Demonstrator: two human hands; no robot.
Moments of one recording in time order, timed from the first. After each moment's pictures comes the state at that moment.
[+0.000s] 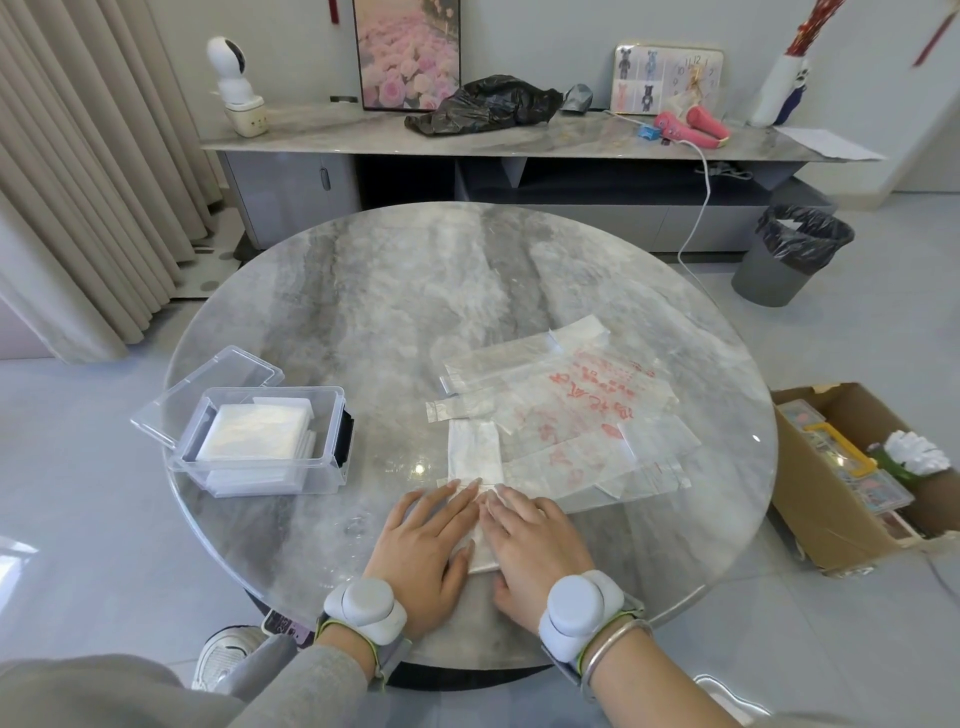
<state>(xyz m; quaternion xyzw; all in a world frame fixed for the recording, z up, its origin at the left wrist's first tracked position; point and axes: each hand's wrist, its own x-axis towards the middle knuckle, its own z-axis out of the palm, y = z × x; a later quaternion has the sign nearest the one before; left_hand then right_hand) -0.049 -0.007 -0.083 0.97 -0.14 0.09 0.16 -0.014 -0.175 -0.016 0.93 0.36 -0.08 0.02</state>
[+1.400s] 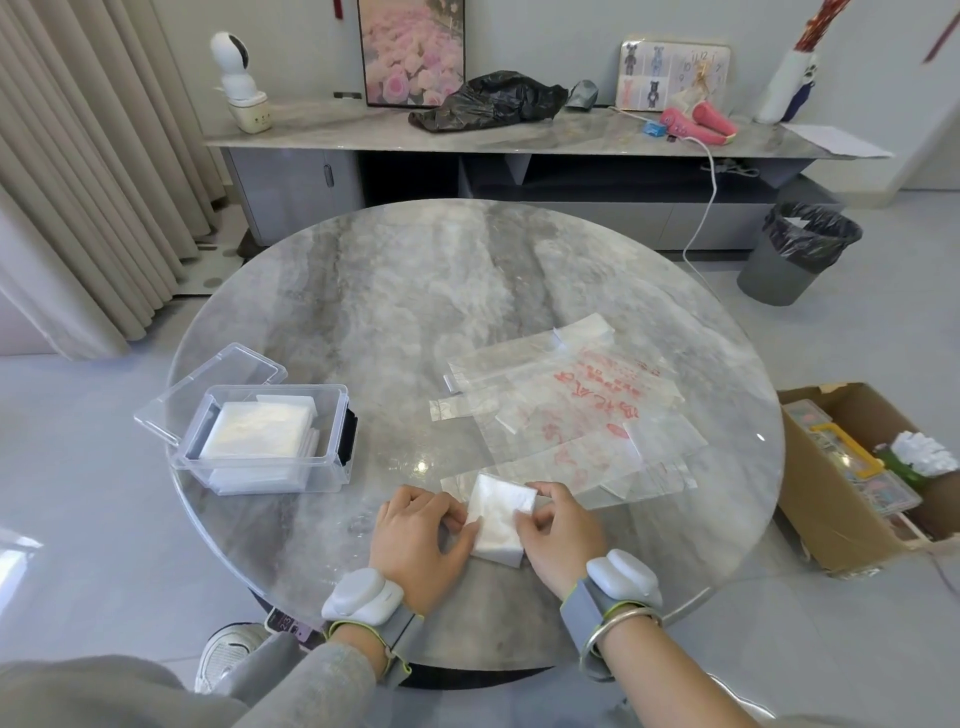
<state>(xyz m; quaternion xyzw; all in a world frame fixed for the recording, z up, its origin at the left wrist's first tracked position) -0.041 -0.012 -0.083 0.93 0.05 0.16 0.32 0.002 -0.183 -0.031 0.92 0.01 -0.12 -0.38</state>
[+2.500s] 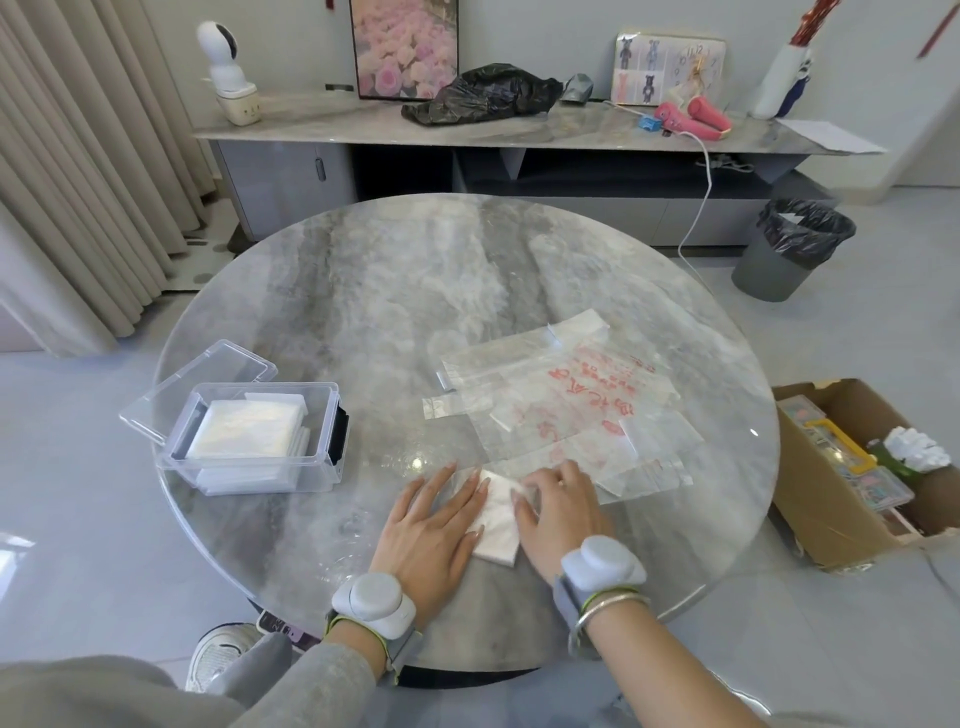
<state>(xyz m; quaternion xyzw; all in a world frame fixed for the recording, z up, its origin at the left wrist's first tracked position) -0.035 -0.012 -0.095 0.98 -0.12 0.14 0.10 0.013 -0.185 -0.028 0.98 0.11 -0.02 -0.18</state>
